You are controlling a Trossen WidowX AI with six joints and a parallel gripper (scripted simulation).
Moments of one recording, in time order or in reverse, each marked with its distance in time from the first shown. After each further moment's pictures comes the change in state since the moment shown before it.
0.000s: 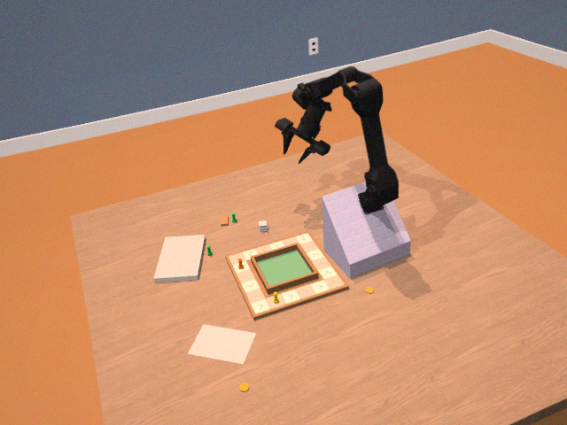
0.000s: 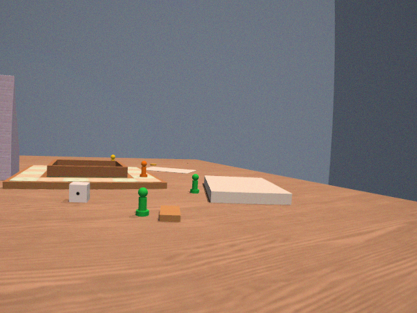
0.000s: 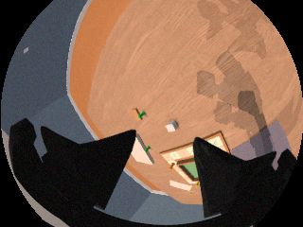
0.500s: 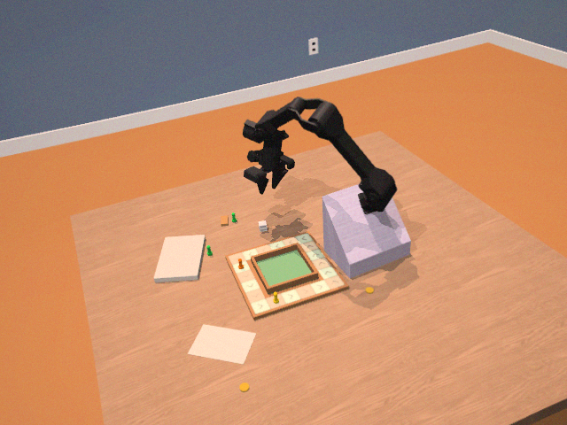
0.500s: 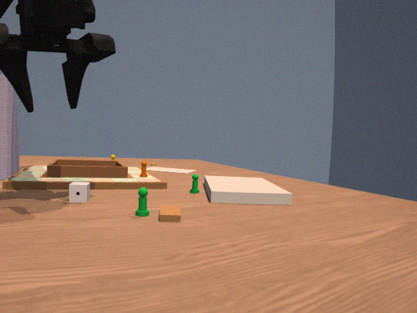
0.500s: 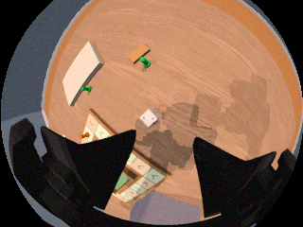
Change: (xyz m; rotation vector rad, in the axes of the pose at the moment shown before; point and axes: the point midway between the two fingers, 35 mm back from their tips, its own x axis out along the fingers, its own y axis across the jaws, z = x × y) arm 0.119 0.017 -0.075 -1.307 0.041 -0.327
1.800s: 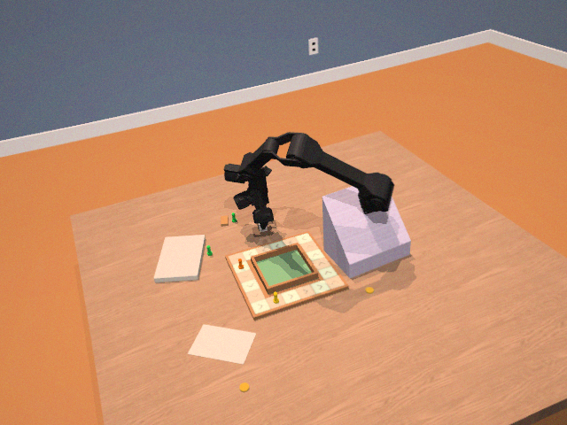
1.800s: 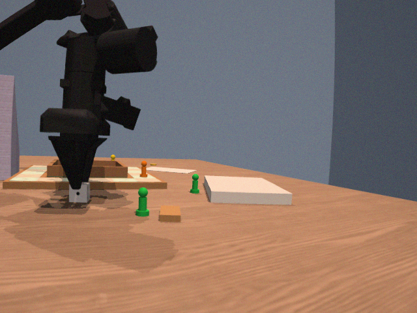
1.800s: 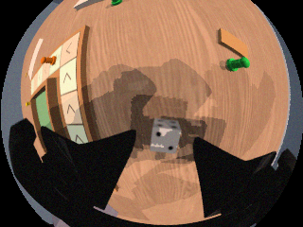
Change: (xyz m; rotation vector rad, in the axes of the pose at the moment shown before) arm 0.110 0.038 -0.016 -0.894 0.165 -0.103
